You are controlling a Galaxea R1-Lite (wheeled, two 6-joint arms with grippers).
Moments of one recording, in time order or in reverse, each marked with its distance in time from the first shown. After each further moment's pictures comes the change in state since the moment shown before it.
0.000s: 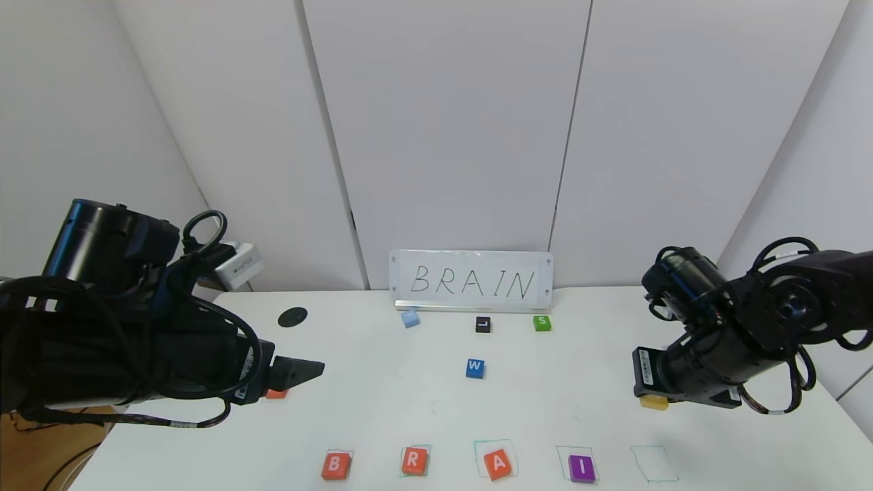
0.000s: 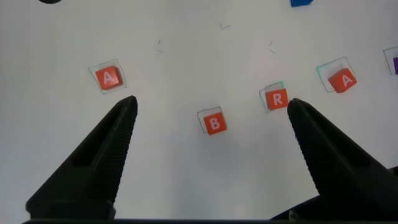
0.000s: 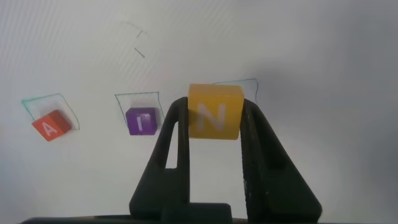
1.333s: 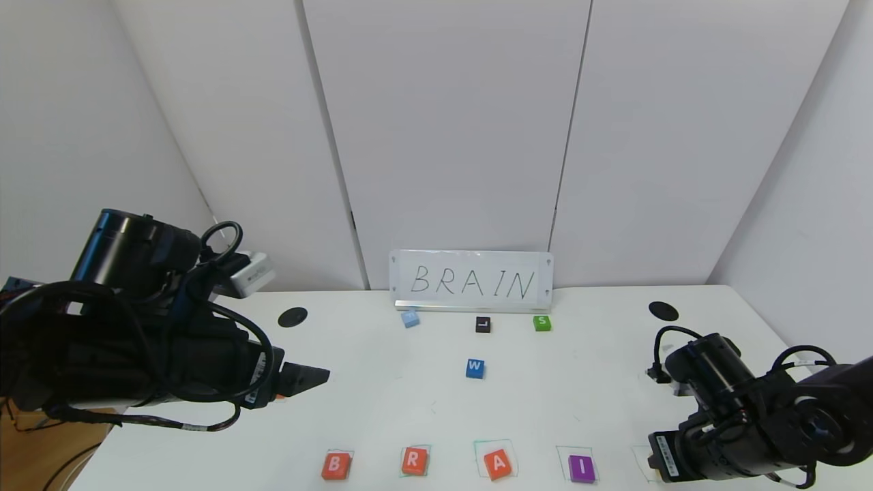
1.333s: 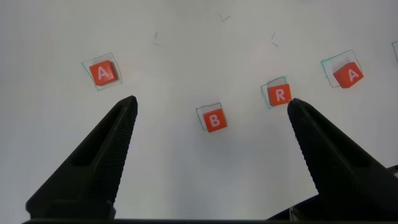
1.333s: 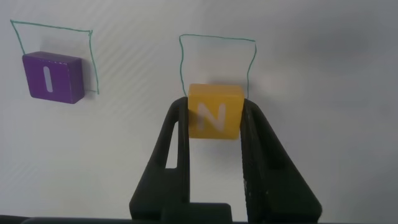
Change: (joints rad) left arm -0.008 0.035 0.004 -0.002 0.003 -0.001; right arm -0.030 0.019 0.464 -0.469 0.035 -0.246
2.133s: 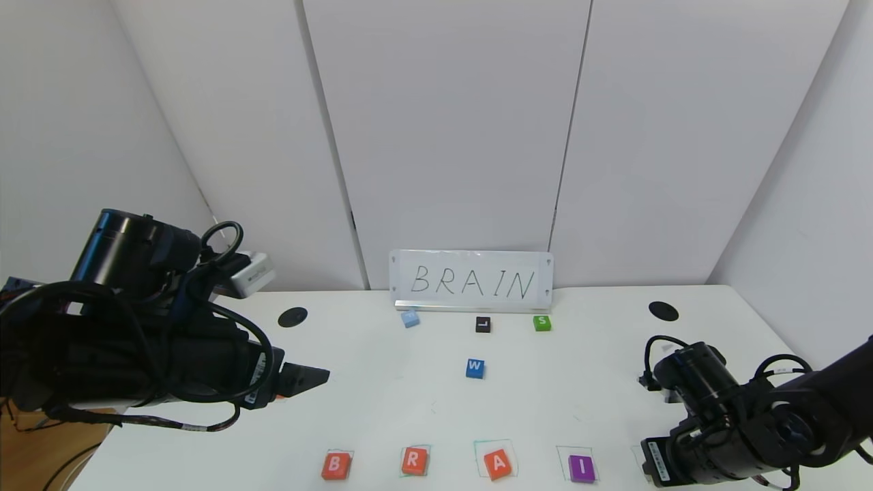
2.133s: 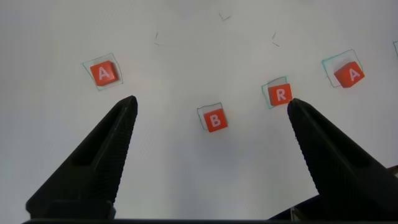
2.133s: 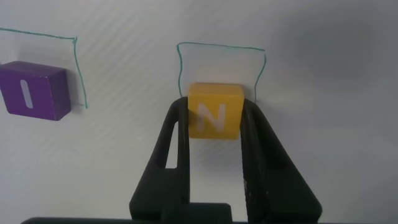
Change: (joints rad) left arm 0.000 -0.001 0.000 0.000 0.002 0.004; right arm -0.001 0.076 0.001 -0.052 0.001 -0.003
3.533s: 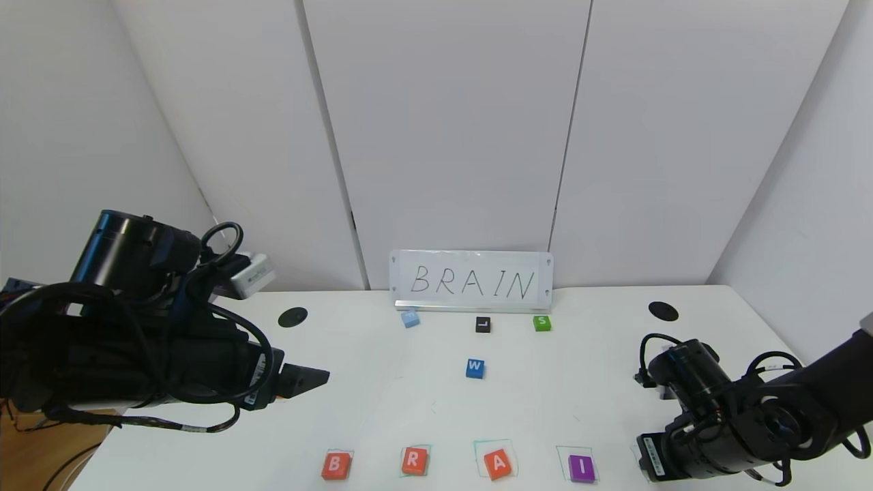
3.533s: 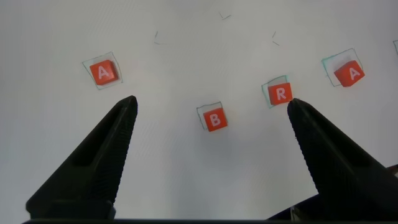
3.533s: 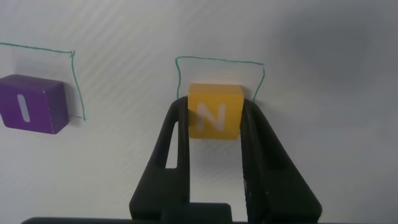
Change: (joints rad) left arm 0.000 -0.001 0.003 0.000 0.000 0.000; right arm -0.005 0.030 -0.027 0.000 -0.001 -0.007
